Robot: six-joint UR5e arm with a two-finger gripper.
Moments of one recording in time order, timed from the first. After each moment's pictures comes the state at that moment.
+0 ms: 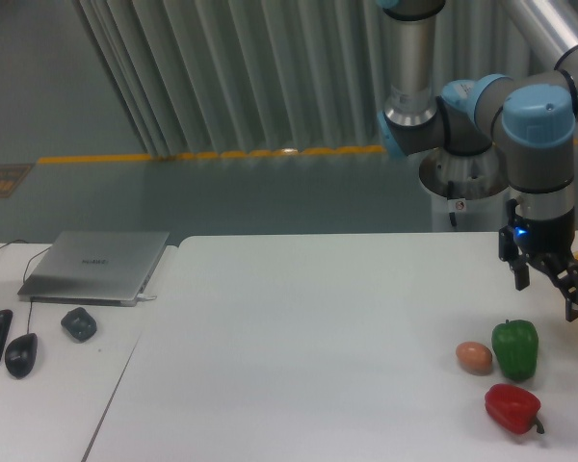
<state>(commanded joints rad) 2.44 -1.82 -1.51 -1.19 1.62 1.21</state>
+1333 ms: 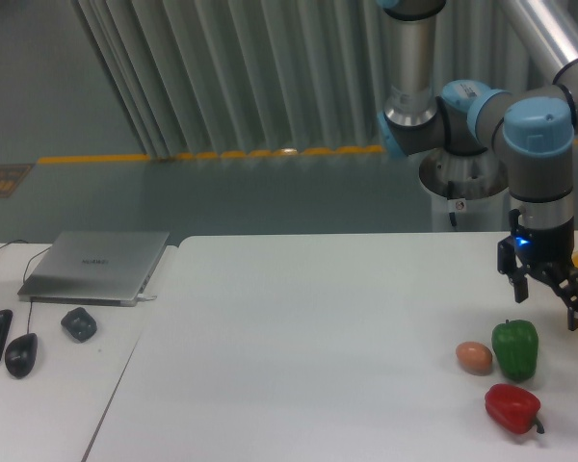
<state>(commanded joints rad) 2.45 -1.82 -1.58 -1.05 1.69 1.17</state>
